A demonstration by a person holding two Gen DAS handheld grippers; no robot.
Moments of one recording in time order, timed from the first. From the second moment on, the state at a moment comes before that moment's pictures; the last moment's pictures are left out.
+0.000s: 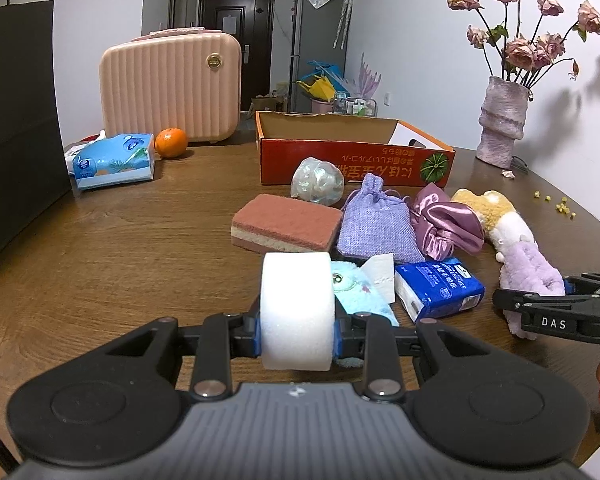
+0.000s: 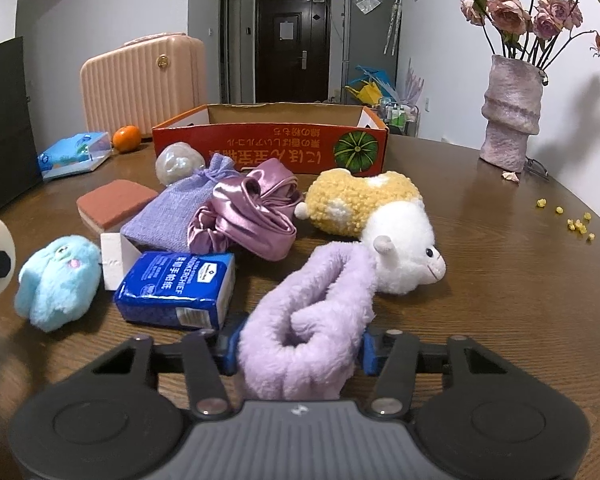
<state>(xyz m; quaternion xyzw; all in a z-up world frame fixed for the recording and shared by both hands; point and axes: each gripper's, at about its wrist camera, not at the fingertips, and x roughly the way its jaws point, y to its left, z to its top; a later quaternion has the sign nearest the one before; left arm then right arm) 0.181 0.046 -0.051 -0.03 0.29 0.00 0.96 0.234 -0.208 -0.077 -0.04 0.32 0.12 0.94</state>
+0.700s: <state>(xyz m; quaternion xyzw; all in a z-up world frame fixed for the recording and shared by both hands) 0.189 0.039 -0.042 -0.02 0.28 0.00 0.96 0.224 -0.215 -0.059 -0.03 0.29 0.14 0.95</state>
